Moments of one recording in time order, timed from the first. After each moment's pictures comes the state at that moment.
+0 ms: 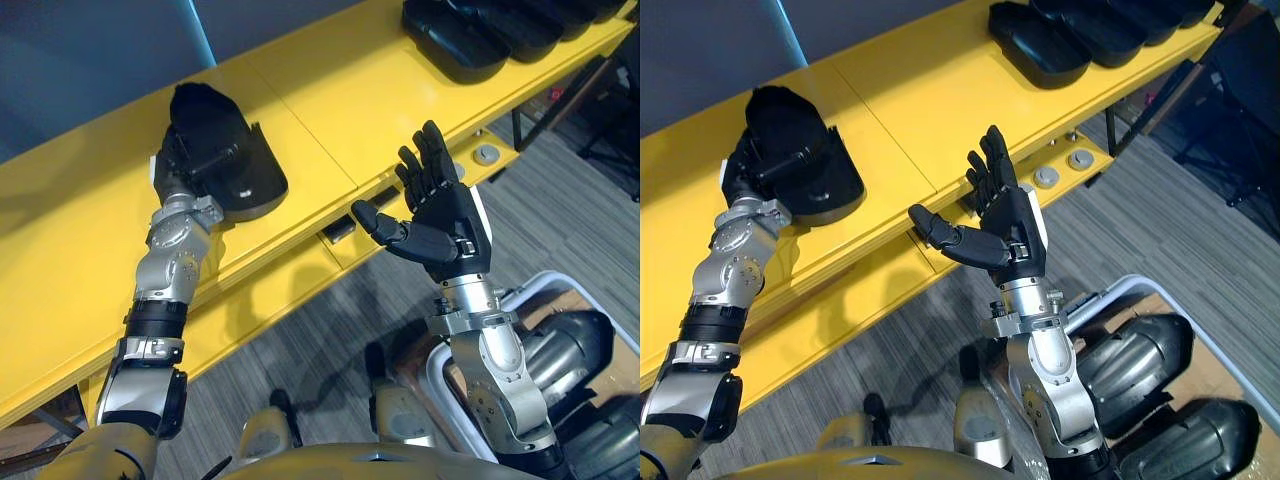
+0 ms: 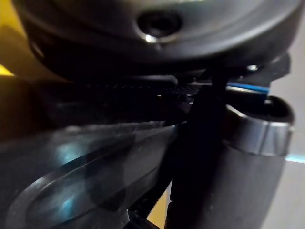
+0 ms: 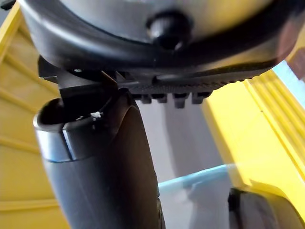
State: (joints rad) left arm -0.50 0.39 0.07 0.28 -0.61 0.21 0.38; right arm 0.11 -0.25 0.20 -0.47 0.40 -0.12 -0.06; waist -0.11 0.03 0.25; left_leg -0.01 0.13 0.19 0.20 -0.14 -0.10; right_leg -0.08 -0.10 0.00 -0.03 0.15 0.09
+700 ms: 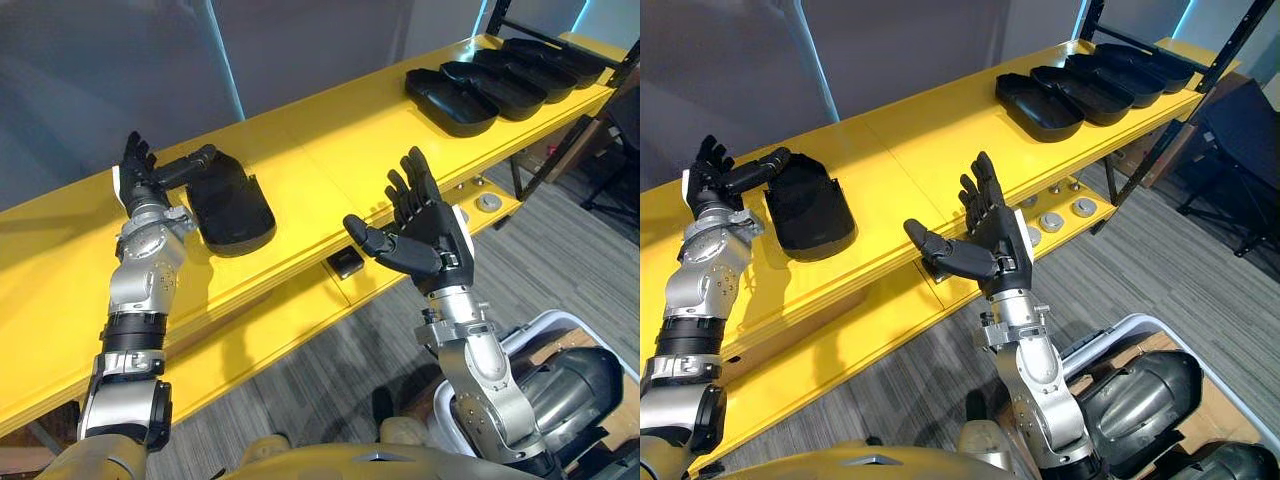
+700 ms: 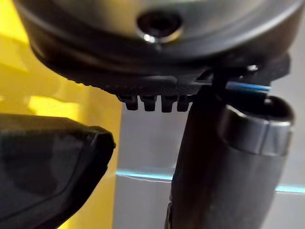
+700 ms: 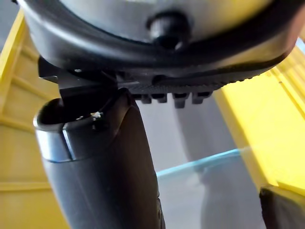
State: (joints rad) left arm -0.47 0.44 0.16 0.23 -0.46 0.20 0.44; right arm 0.17 -0.24 0.29 -0.43 0.40 -0.13 -0.08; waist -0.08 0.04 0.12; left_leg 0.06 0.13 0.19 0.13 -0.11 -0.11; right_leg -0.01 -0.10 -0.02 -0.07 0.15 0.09
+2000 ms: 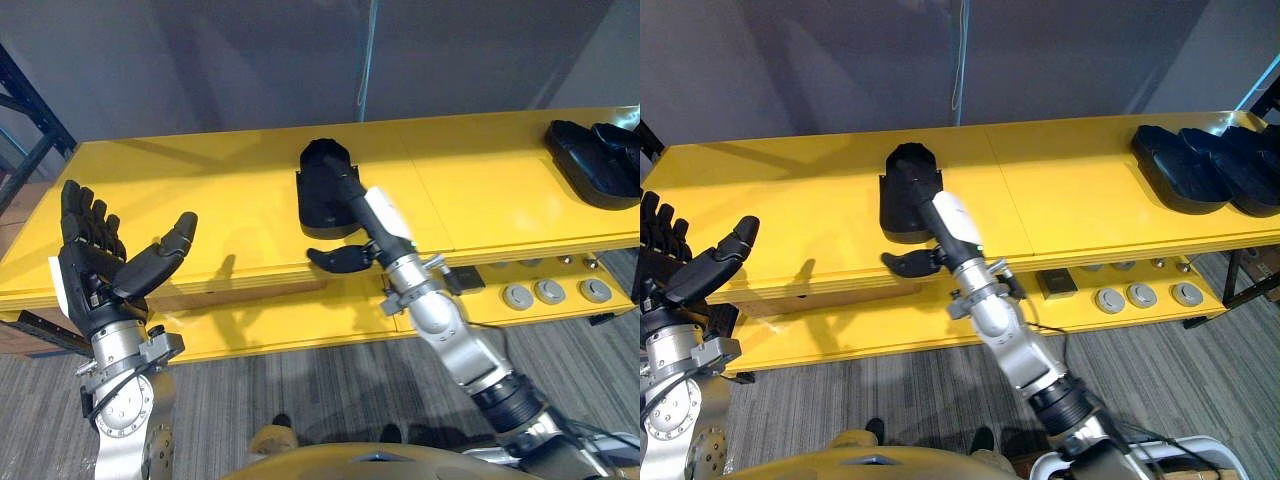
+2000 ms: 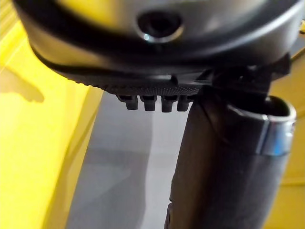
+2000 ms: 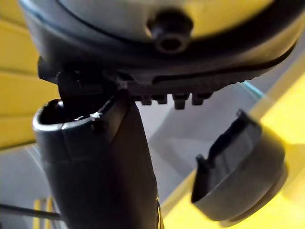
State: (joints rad) left arm 0.40 0.13 0.20 -0.53 -0.32 -0.16 0.31; right arm -0.23 -0.45 0.45 -0.12 -0.40 -0.05 -0.13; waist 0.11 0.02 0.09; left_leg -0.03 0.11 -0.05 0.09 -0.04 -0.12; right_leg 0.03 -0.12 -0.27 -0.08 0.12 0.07
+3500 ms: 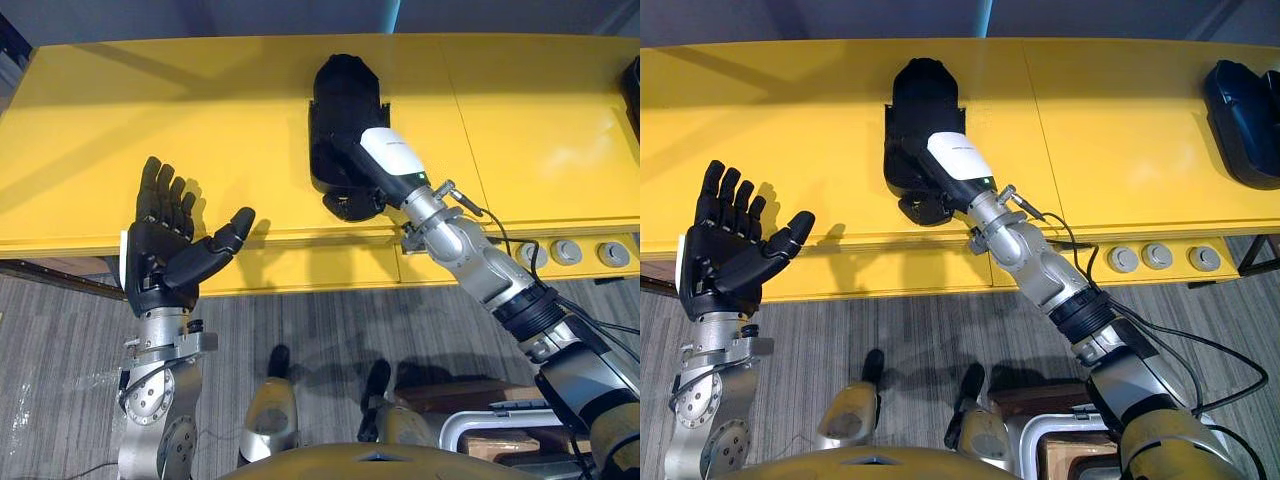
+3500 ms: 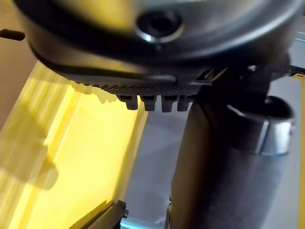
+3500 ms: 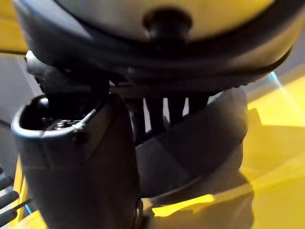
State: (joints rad) left arm 0.35 0.17 0.05 -0.52 -0.43 -0.18 0.15; right arm -0.67 -0.59 0.58 0.19 -0.44 -0.11 -0.14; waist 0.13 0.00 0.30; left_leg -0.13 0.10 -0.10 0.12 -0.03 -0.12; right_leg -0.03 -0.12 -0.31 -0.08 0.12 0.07
